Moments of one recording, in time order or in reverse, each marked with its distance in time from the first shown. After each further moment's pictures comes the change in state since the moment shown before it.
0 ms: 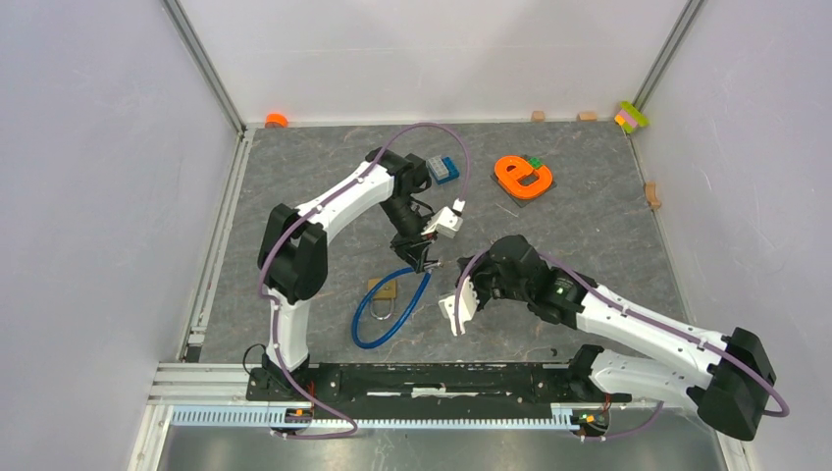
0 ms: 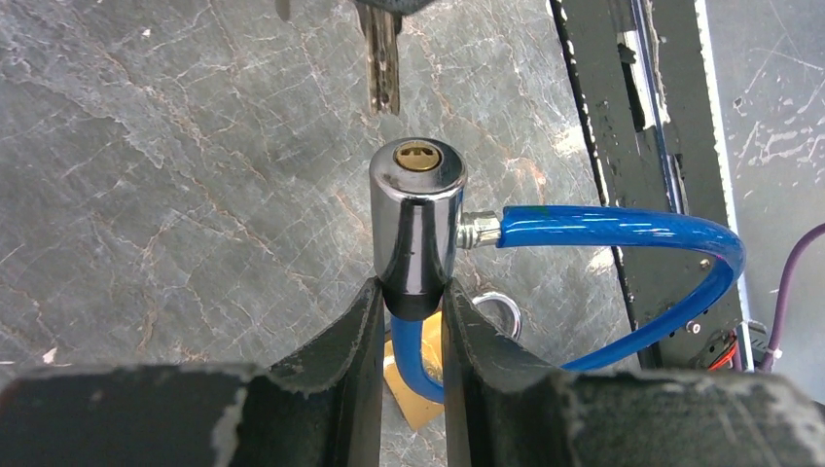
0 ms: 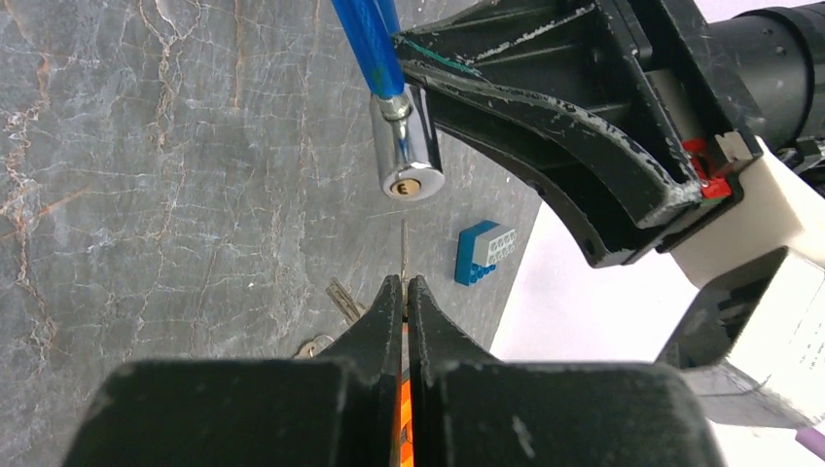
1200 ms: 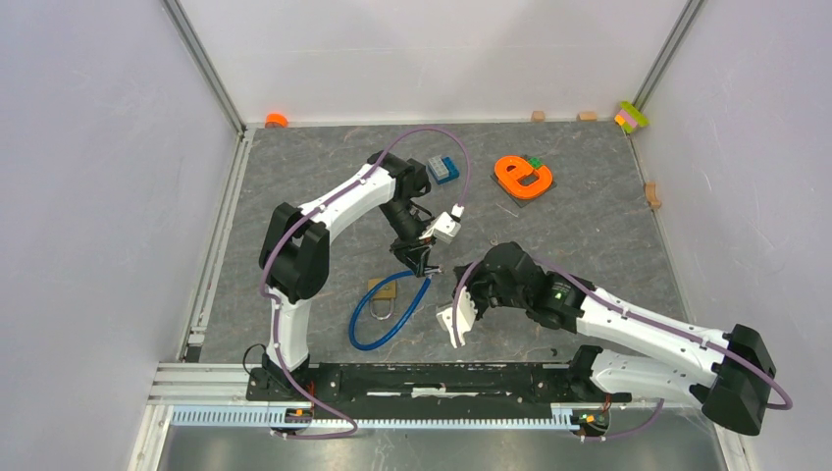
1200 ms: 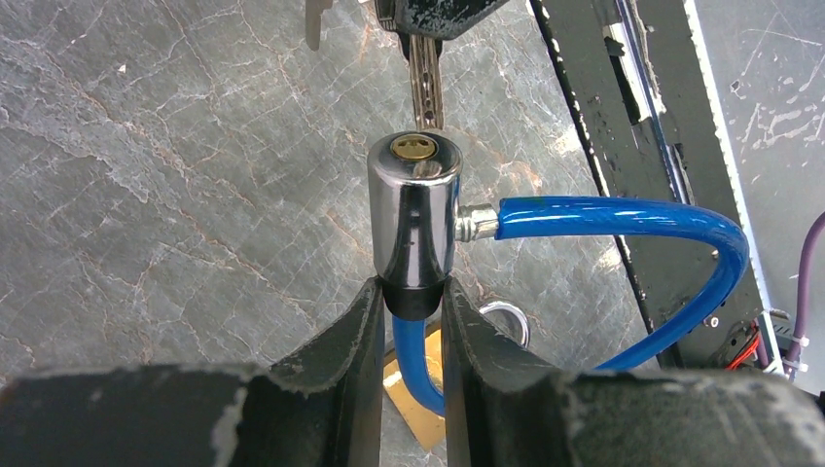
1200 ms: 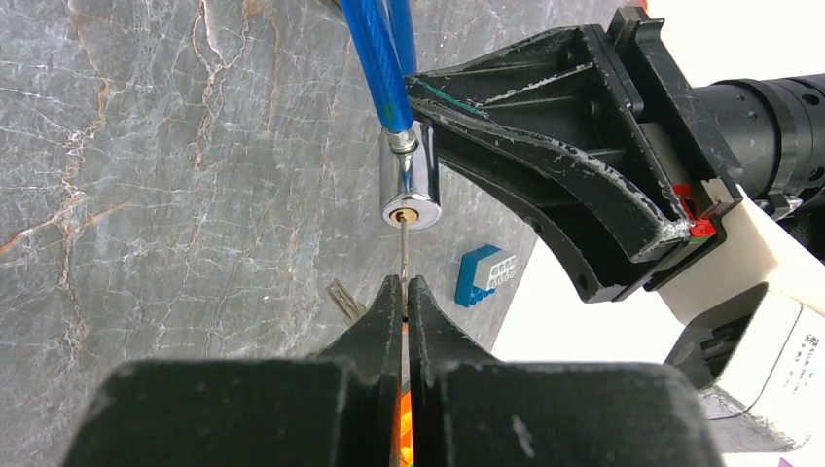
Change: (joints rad) left arm 0.000 0.013 -0.032 -0.016 0.037 0.116; right arm 0.073 -0.008 0.013 -0.050 0.023 -0.014
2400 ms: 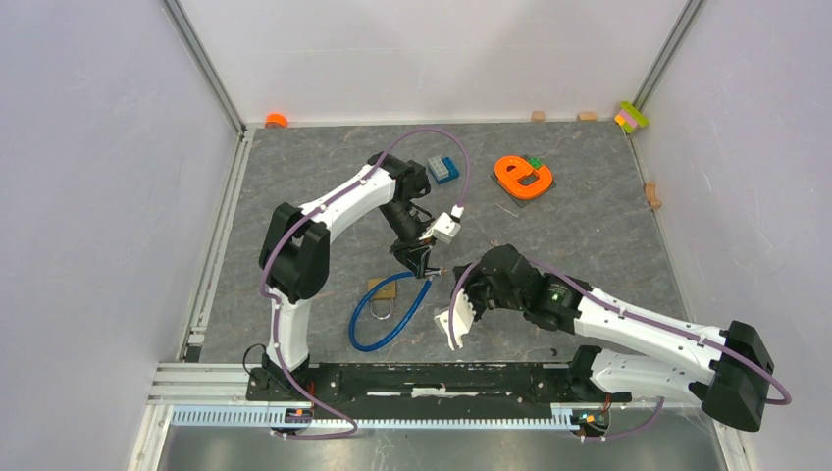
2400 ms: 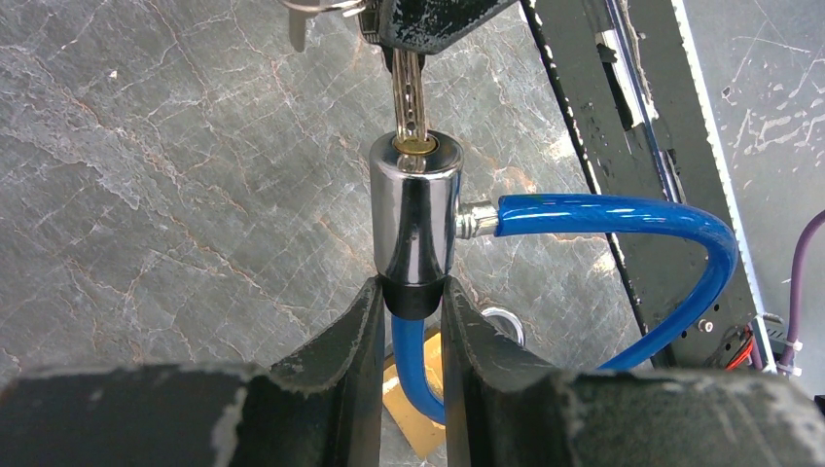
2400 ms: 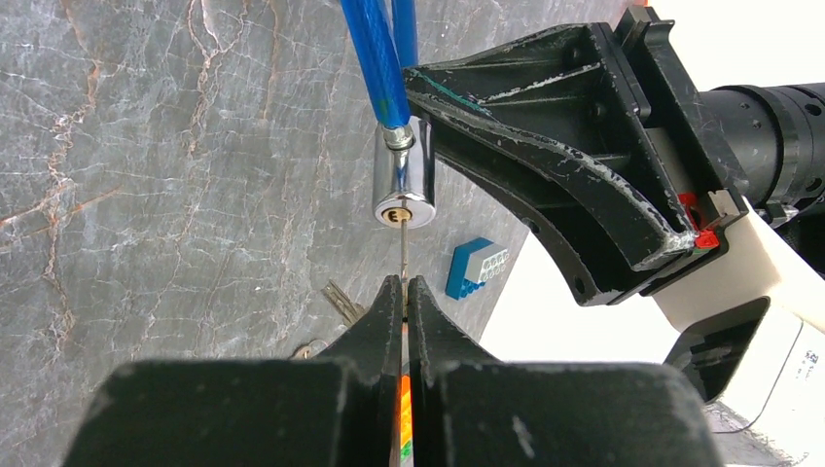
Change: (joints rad) left arm 0.000 0.000 -0.011 0.000 0.015 0.000; right arm 0.028 0.016 0.000 0.003 0.053 -0.026
